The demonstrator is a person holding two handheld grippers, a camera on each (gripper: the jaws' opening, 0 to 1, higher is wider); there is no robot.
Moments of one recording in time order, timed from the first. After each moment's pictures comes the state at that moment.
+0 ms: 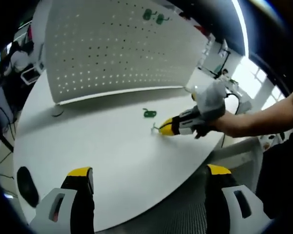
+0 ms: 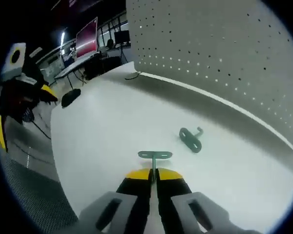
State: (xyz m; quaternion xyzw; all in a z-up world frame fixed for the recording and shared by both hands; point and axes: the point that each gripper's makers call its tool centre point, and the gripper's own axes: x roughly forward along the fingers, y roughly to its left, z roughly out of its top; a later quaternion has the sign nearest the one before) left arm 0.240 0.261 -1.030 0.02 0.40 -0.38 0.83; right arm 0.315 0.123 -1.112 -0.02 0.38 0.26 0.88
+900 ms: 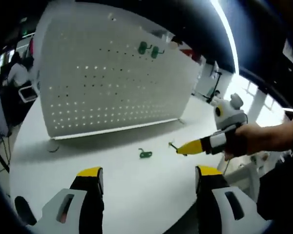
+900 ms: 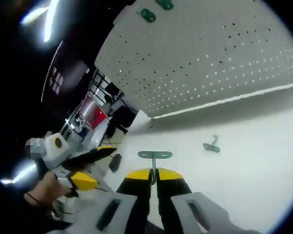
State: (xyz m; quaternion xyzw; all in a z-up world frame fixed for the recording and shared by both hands) left arm 0.287 0.223 -0.975 -0.05 0.28 -0.42 0.86; right arm 0.281 0.144 -0.996 0.32 0.34 0.26 0.84
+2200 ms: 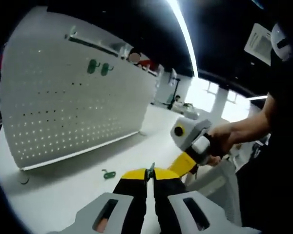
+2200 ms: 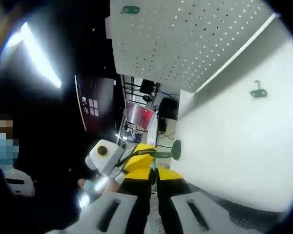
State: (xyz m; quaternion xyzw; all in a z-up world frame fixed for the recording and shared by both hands) left arm 0.256 0.178 -0.937 -0.04 0.20 -0.57 0.80; right arm 0.234 0.190 -0.955 0.50 0.36 0.39 0.69
